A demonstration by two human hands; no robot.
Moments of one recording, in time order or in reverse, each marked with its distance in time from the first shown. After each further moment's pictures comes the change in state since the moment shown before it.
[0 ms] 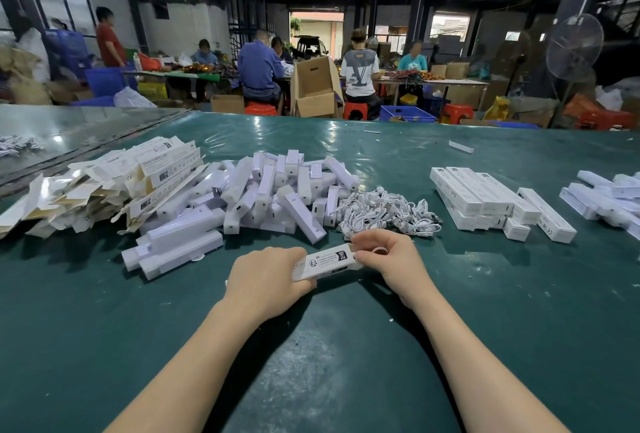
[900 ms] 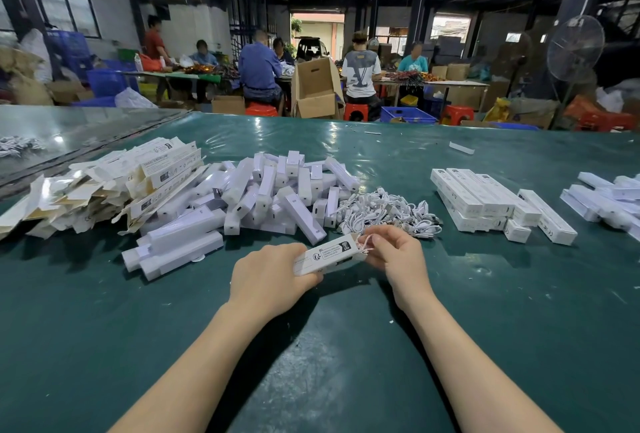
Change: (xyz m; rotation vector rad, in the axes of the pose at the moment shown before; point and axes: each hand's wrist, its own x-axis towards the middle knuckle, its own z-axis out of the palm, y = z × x) left_hand 0.002 0.004 0.002 -0.129 0.062 -0.104; right_hand 0.001 -0.002 0.007 0.329 0.182 0.086
